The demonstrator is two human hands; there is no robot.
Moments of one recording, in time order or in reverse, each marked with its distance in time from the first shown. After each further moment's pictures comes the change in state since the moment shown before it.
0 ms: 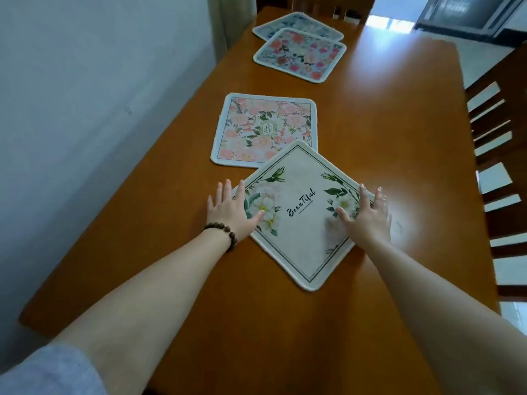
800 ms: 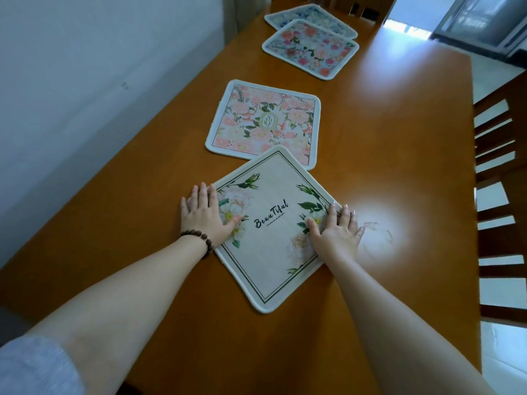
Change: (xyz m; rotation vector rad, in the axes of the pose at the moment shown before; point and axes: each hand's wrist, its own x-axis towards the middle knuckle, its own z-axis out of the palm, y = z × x) left_hand -0.017 -0.026 0.041 0.098 0.029 -0.136; right_hand -0.024 -0.015 0.040 -0.225 -0.099 -0.043
